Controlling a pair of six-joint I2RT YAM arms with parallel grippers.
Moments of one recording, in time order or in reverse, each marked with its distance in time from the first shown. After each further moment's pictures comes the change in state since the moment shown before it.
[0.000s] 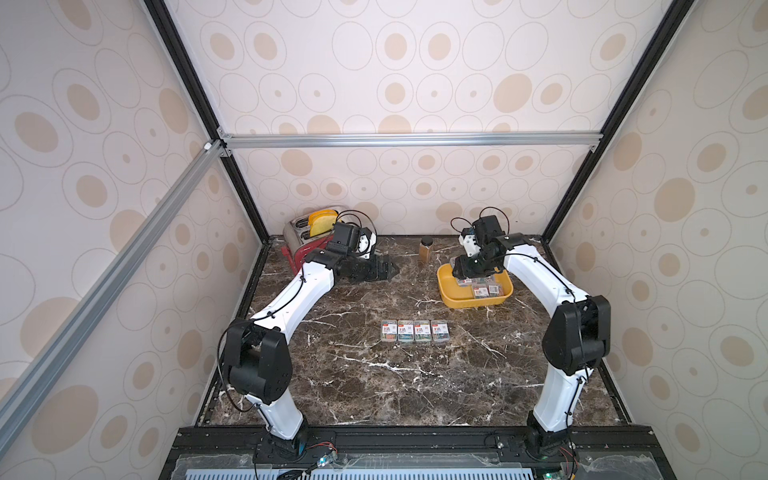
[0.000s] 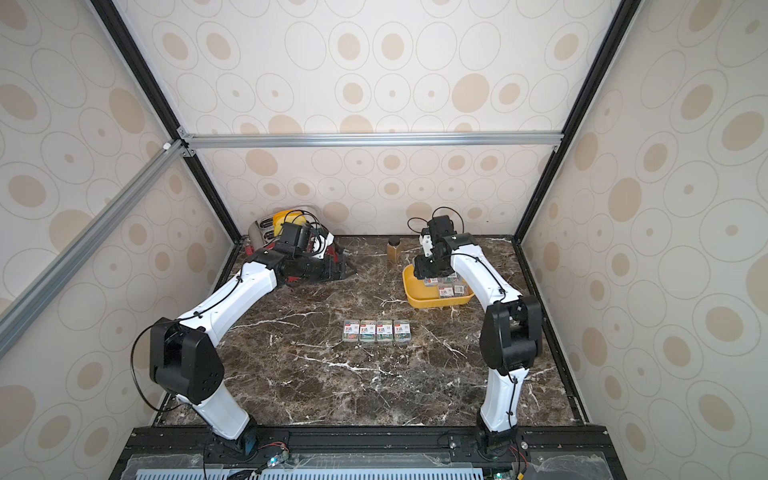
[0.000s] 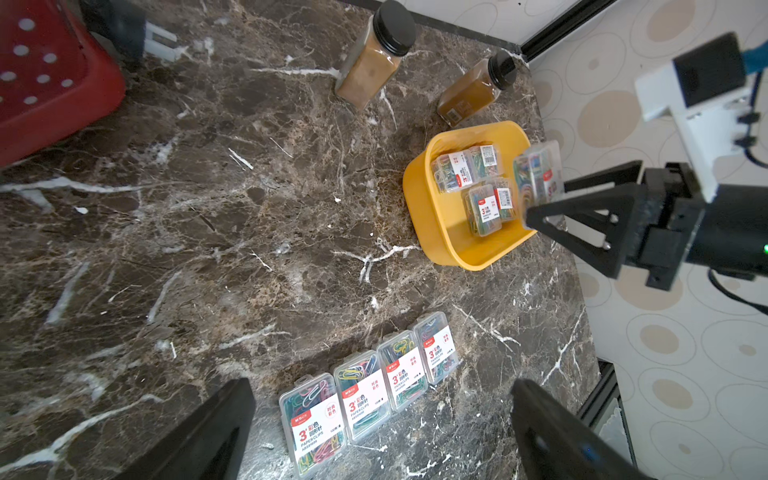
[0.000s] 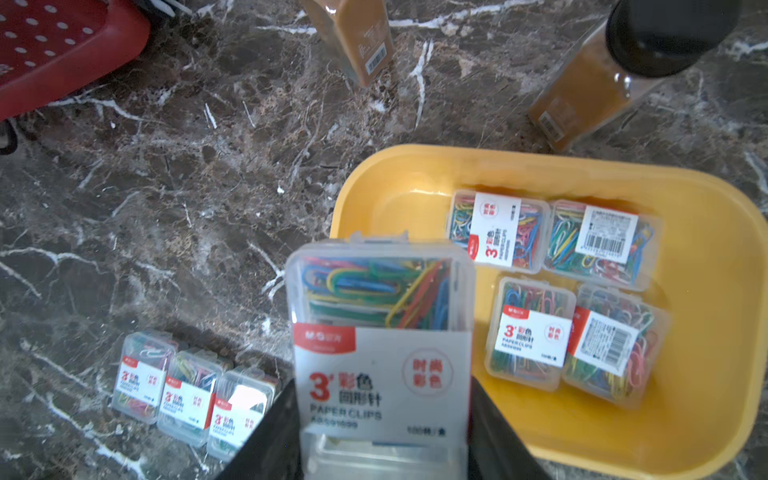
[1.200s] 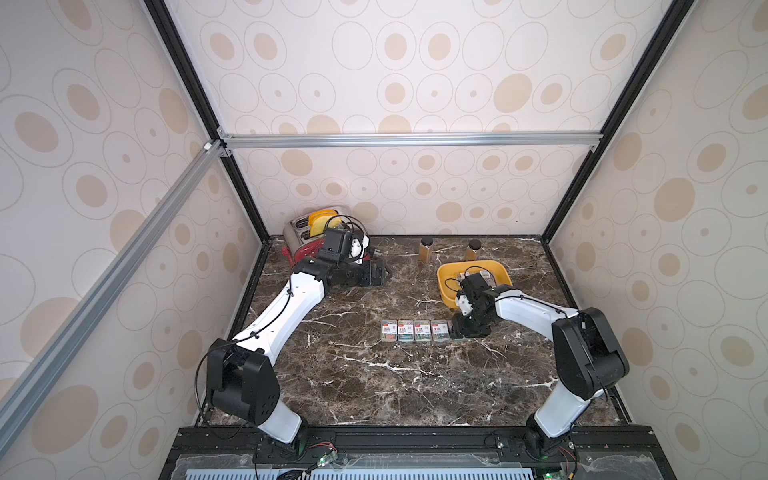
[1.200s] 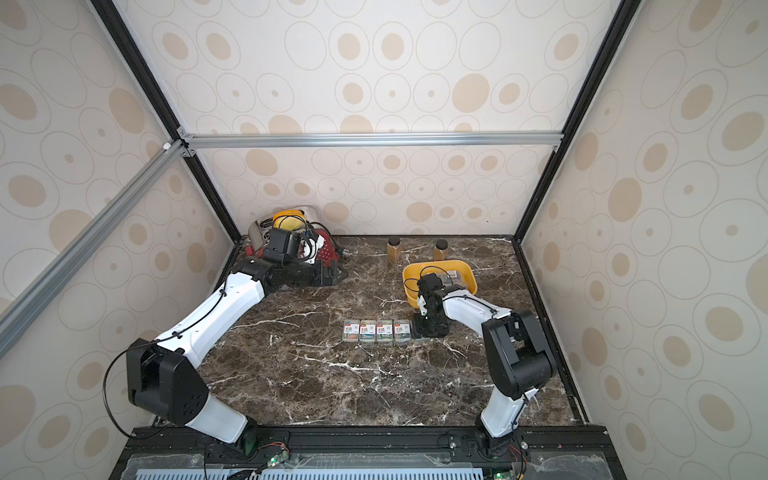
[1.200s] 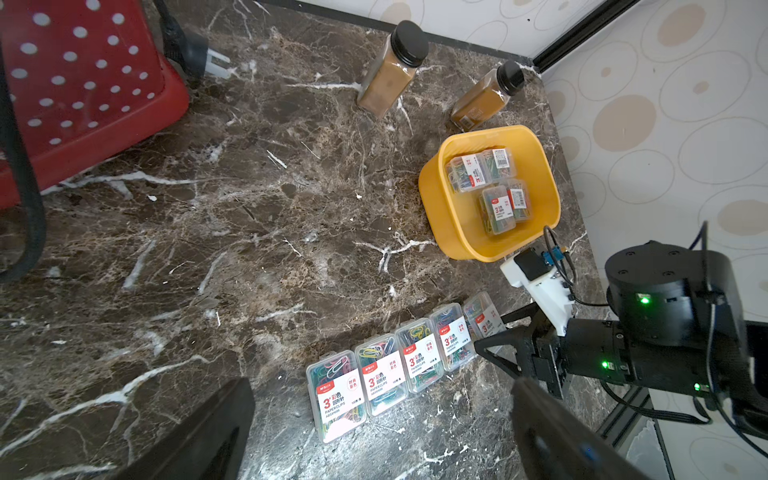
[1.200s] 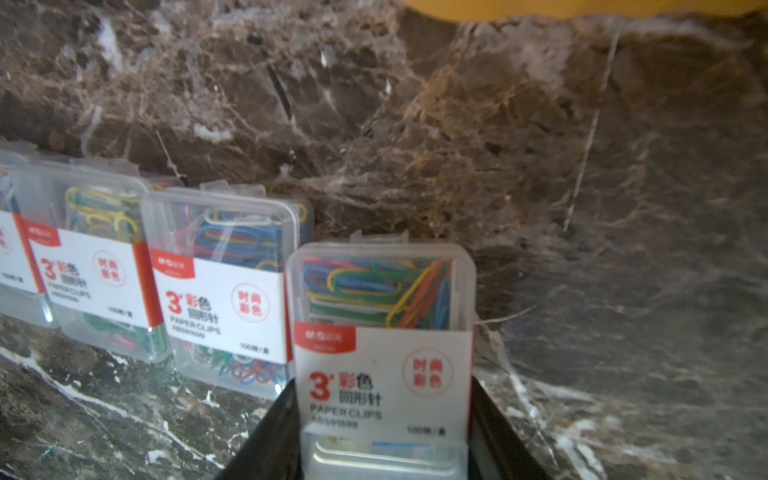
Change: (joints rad) left arm 0.000 -0.141 -0.102 -0.005 -0.072 0.016; right arm 0.117 -0.144 -0.620 0.189 -0.025 0.181
